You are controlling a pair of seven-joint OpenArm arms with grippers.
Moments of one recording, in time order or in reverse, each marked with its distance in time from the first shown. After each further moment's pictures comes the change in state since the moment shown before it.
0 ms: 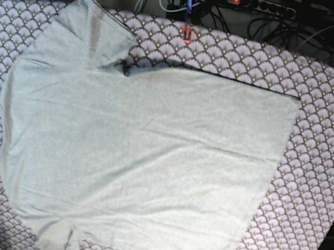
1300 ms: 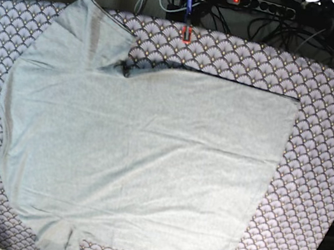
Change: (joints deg) left arm -19.8 0.9 -17.7 -0.5 2.6 -2.8 2.6; right arm 5.2 -0.3 0.1 -4.1 6.3 0.0 -0.9
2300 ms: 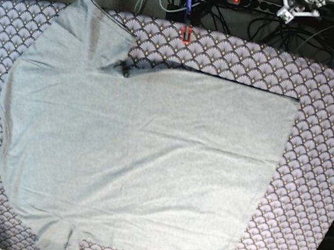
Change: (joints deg) left arm -10.3 -2.3 65.7 0.3 -0.2 29.5 50.2; right arm 22.9 -1.7 -0.5 -11.9 10.5 0.1 -1.5
